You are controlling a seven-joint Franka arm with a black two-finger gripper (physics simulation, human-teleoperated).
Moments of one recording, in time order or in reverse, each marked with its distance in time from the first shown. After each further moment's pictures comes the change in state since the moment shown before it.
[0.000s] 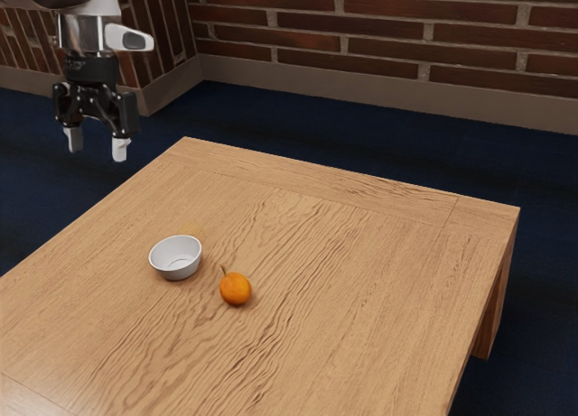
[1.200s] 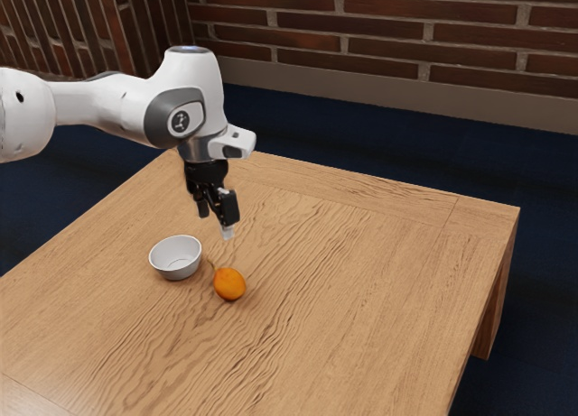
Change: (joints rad) arm -0.045 0.222 -0.116 -0.308 0.013 0.734 0.302
